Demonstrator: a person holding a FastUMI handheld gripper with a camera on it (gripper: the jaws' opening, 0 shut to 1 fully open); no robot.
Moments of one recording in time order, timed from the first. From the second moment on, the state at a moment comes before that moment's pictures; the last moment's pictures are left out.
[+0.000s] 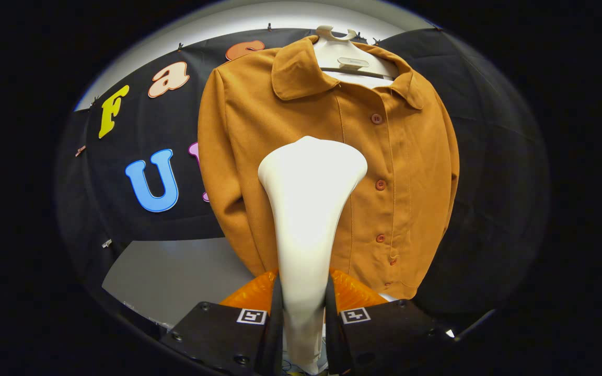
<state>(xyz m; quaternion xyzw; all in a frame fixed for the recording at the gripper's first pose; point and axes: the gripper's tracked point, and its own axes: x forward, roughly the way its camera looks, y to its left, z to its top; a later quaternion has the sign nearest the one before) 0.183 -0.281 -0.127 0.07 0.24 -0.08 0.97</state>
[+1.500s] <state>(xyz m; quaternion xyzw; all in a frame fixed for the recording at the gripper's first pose) 0.097 -0.292 -0.344 0.11 0.48 -0.09 0.86</state>
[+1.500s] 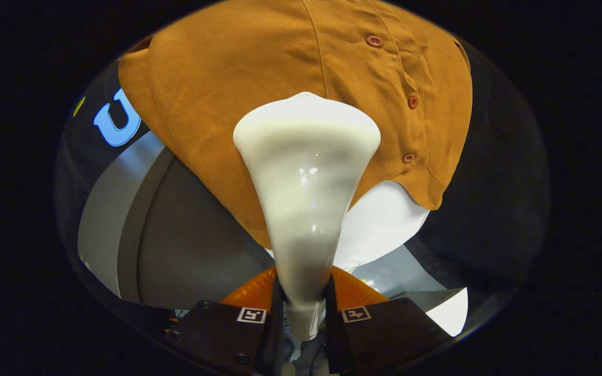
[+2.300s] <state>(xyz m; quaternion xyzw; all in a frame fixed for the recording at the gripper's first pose) 0.129 -0.395 -0.187 0.11 0.30 -0.18 0.93</state>
